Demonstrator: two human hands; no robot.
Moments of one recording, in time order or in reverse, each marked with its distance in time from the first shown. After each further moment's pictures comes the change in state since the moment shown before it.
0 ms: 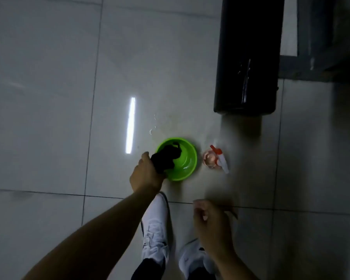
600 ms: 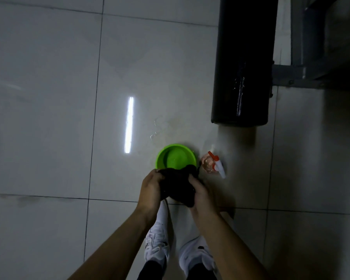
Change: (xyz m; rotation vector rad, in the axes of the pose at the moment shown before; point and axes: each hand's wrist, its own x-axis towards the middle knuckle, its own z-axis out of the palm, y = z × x) left_hand -0.073 0.037 -0.064 -1.205 -0.253 -0.254; right_hand 0.059 -0.088 0.006 1.051 -0.120 0.514
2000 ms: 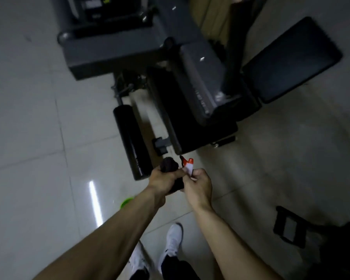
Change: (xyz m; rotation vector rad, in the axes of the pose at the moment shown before) left_hand -0.510 0.248 0.218 0.344 -0.508 0.092; right_hand -0.508 -0.296 -0.093 -0.214 0.482 -0.667
